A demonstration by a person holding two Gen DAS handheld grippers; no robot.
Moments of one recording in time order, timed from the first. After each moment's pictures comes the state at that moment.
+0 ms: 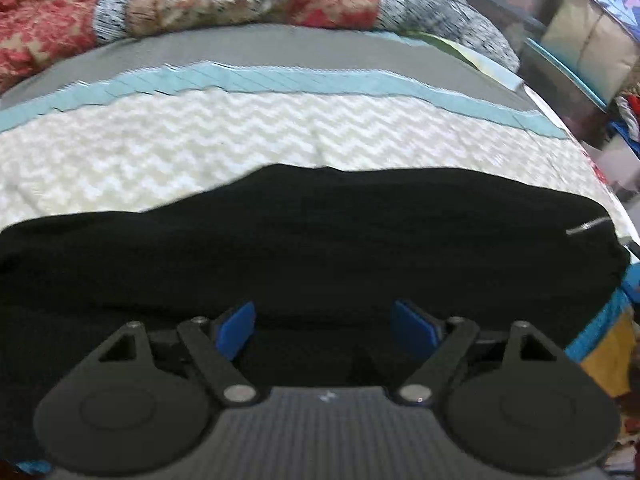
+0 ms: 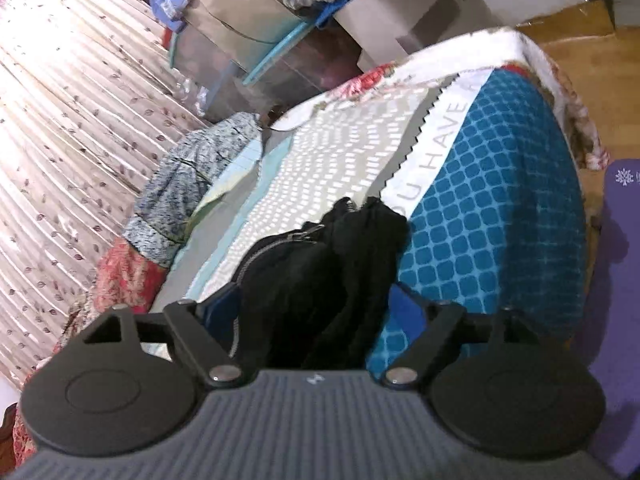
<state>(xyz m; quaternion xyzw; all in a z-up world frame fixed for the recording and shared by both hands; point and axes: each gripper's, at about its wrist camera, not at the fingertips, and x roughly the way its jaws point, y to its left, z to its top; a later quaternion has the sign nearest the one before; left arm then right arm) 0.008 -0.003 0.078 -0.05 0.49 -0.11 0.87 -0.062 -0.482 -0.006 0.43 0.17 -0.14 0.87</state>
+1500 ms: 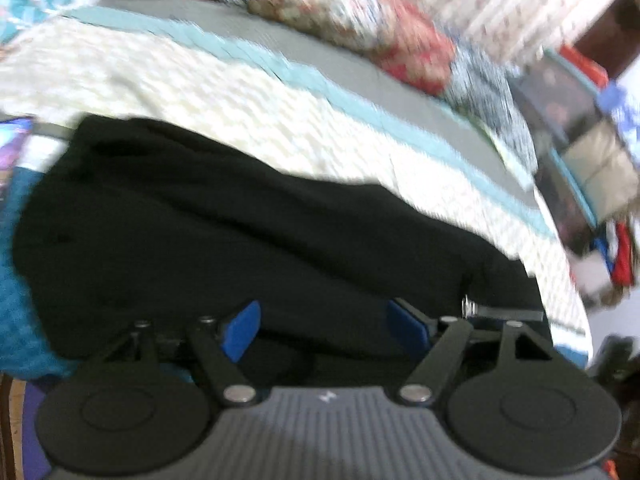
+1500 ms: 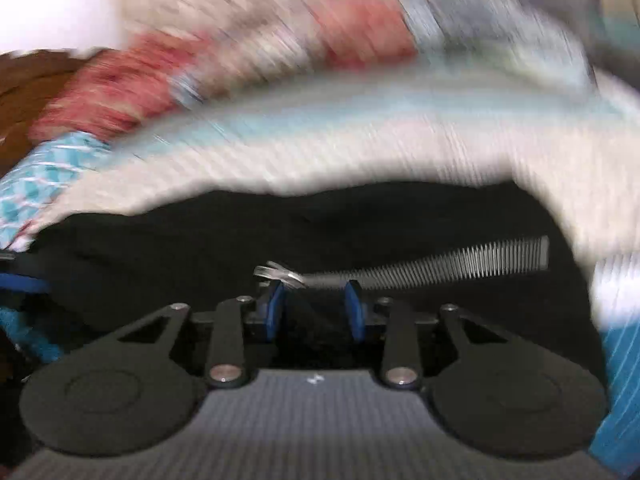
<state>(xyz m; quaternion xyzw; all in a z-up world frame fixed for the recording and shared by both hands) -0.076 0.145 0.080 -0.24 0.43 -0.05 0.87 -0.022 -0.246 -0.008 0.09 0.38 0.16 0.91</state>
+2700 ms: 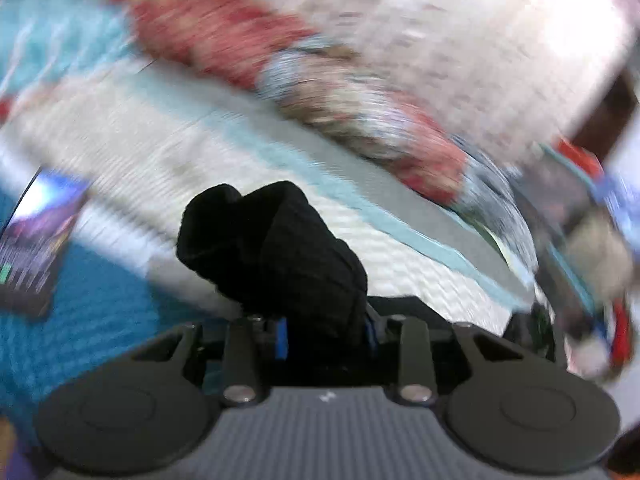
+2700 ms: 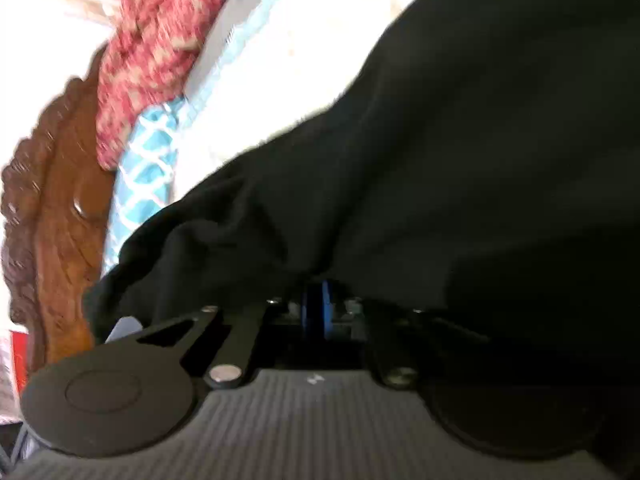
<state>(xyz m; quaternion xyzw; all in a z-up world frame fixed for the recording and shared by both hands) -0.083 0.191 0.079 -0.24 0.29 -0.04 0.93 0.035 -0.006 -0.035 0.35 0.54 0.28 0.71</state>
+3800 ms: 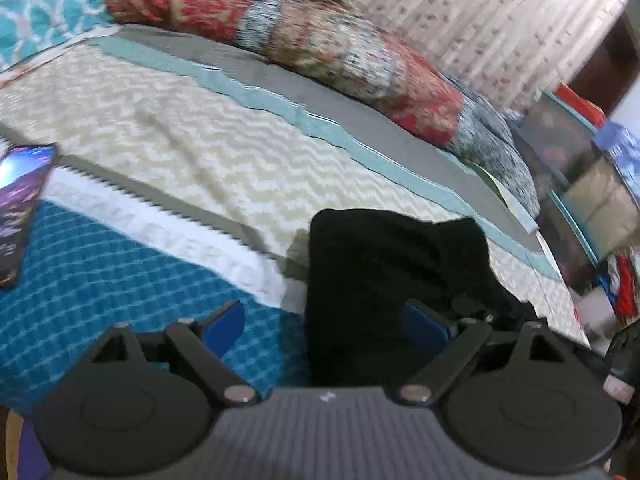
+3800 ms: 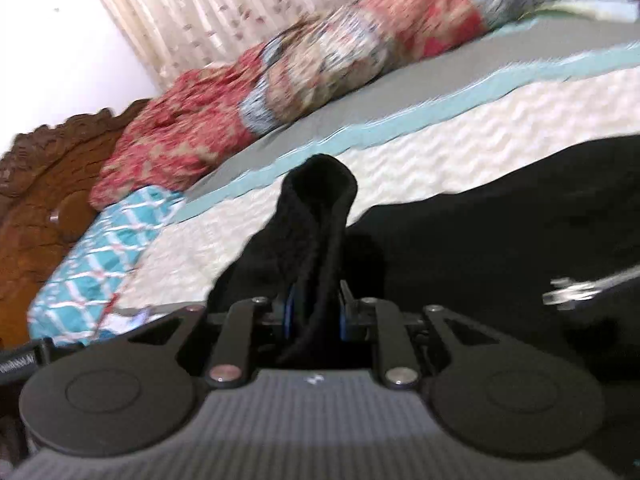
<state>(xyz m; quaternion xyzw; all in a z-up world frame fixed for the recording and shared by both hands) -0.066 0.163 0.071 -0.24 0.37 -0.06 0.89 -0.019 -0.101 0.032 0.19 0.34 0.21 0.90</state>
